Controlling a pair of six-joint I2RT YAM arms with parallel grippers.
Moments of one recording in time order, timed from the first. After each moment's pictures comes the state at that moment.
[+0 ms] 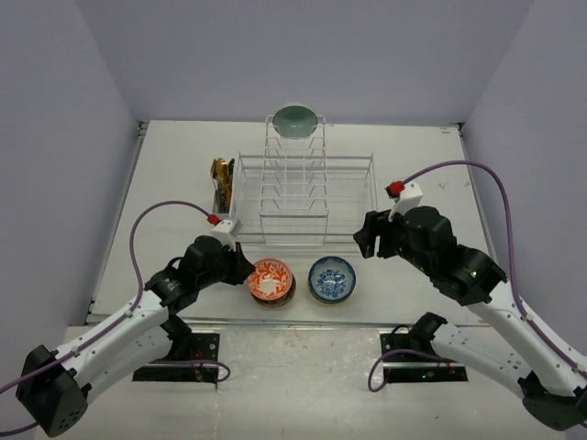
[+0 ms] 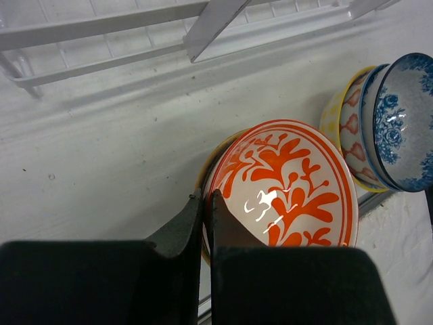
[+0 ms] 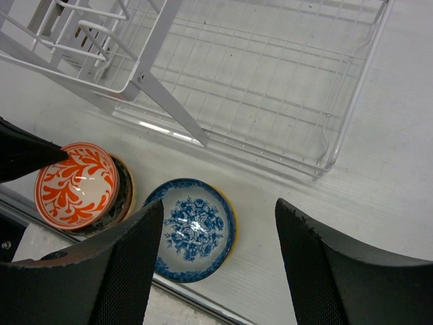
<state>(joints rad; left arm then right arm) -0.65 0.75 0.40 -0.28 0.06 -0.52 0.74 0.77 0.99 -0.73 0.21 0.37</state>
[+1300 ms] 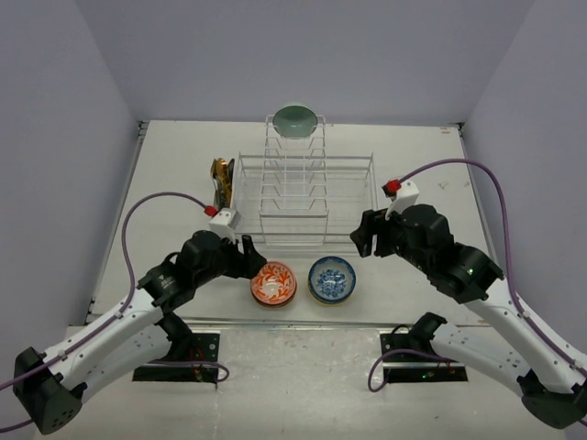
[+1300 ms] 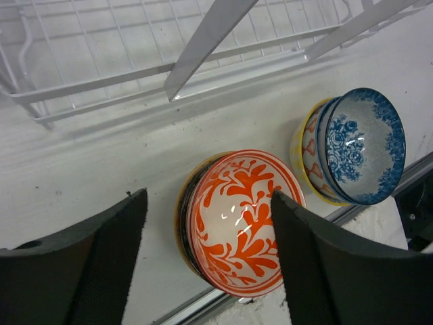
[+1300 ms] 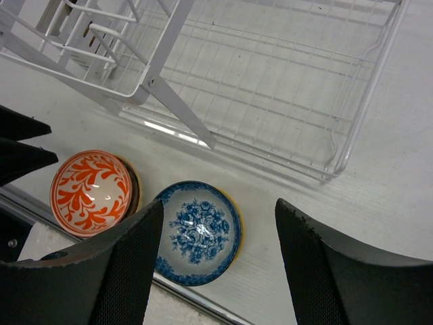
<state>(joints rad) -0.72 0.74 0.50 -0.33 -0.01 -0.55 0.74 0.79 0.99 -0.71 0.19 0.37</state>
